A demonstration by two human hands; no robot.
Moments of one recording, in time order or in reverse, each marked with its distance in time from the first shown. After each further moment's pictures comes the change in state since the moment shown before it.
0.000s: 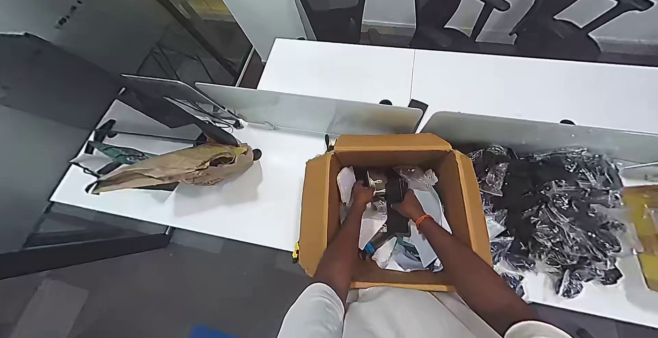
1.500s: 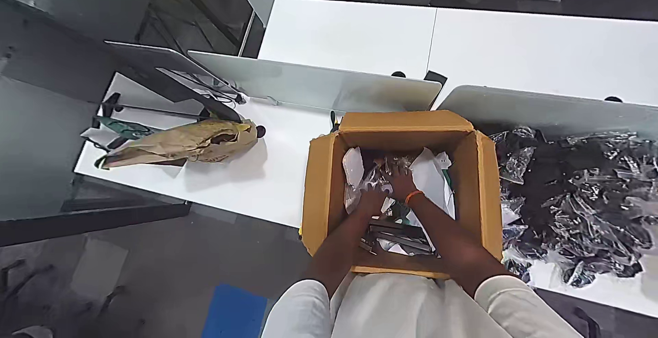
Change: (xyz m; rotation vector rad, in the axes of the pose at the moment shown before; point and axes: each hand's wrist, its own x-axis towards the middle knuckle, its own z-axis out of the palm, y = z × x) left_hand -0.059 -0.031 0.014 1.110 -0.467 0.339; right_hand 0.040 -0.017 0.046 -0.647 -0.107 -0.543
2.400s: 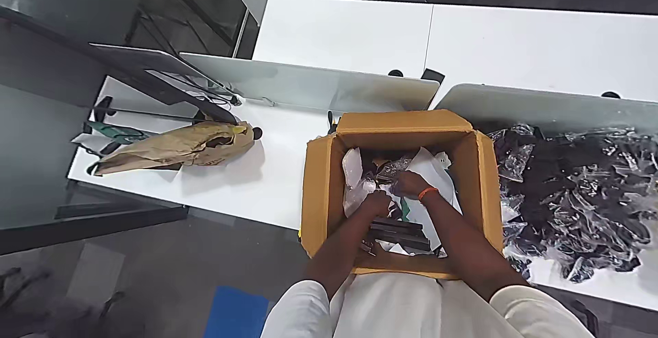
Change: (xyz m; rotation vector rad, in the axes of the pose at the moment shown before) left_hand 0.011 0.010 -0.006 -0.035 -0.148 0.144; right_hand -0.018 0.024 -0.044 0.234 -0.173 0.032
